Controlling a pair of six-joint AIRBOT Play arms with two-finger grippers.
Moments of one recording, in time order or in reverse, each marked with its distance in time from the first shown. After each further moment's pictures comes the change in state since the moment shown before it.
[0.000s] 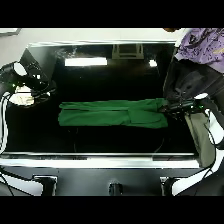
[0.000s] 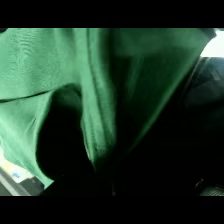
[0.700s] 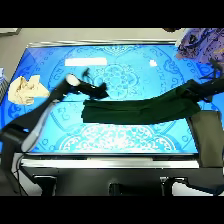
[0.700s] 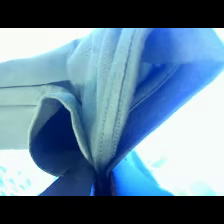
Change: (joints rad) left arm -0.476 -0.217 0.007 -0.609 0.428 -0.039; right arm 0.008 0.416 0.242 -0.399 0.188 0.410
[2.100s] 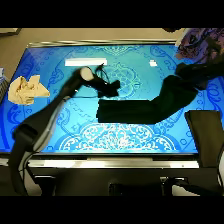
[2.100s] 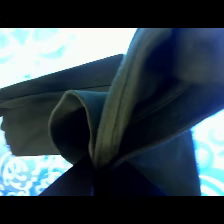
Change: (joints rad) left arm -0.050 -0.040 0.345 0.315 -0.314 -0.228; right arm 0.269 0.025 0.164 -0.092 -0.007 0.277
